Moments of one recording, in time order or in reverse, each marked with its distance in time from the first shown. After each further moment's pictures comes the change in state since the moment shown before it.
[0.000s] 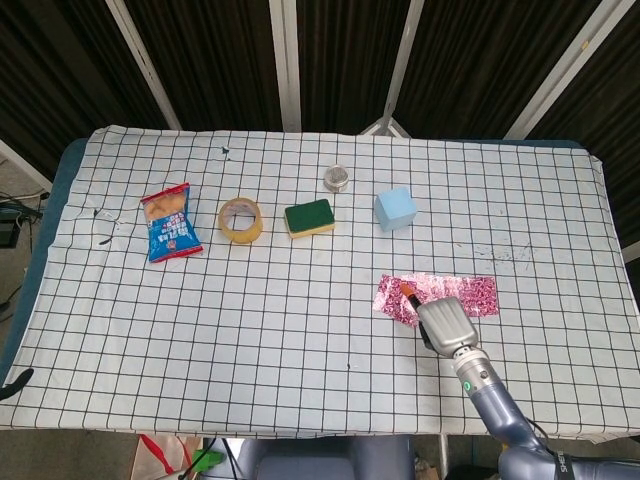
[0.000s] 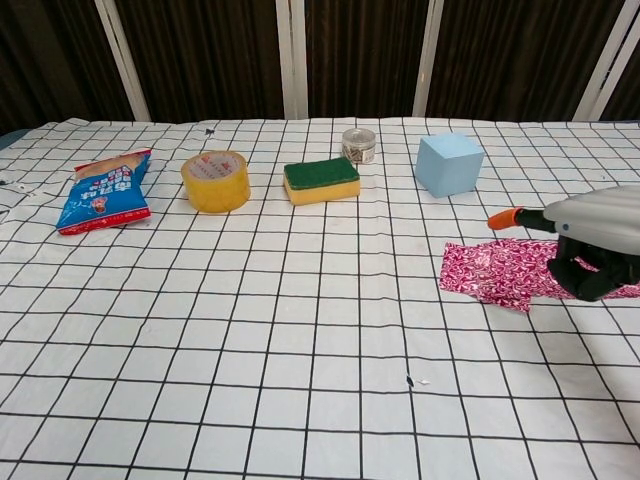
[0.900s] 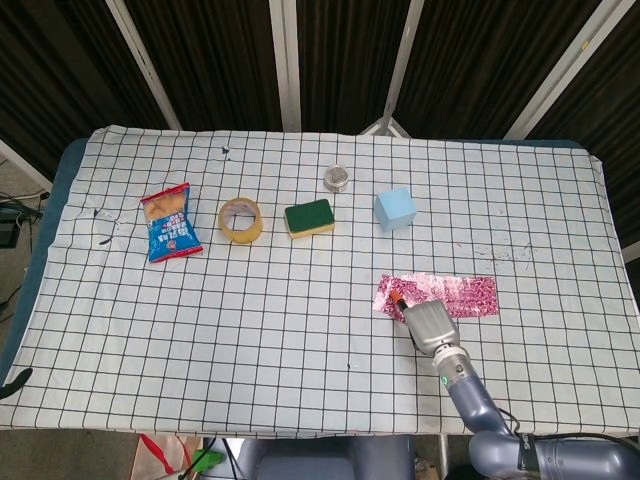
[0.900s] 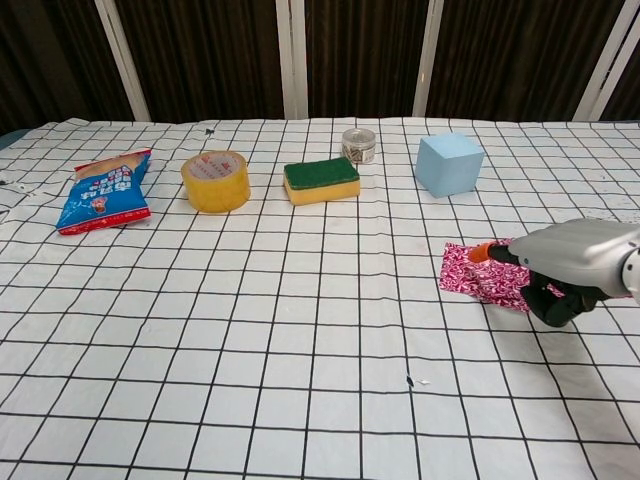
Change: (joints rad) left arm -0.004 0.000 -0.002 -0.002 -0.016 -0.007 0.009; right arm 0.135 -0.116 -0.057 0.074 0.221 0.047 -0.122
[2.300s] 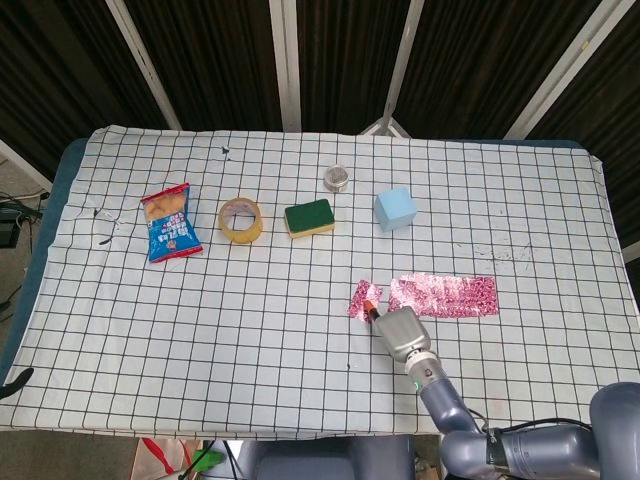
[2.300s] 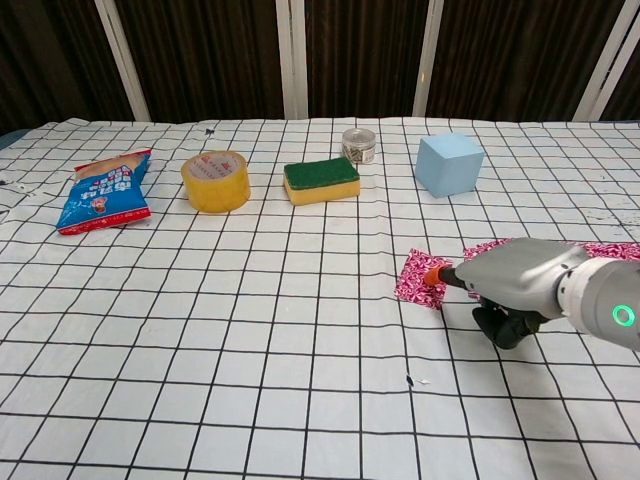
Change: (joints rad) left arm -0.005 0.001 0.001 -0.001 -0.005 -0.006 0.002; right arm 0.141 -0.114 -0.051 -0.014 0.120 0.058 -0.087
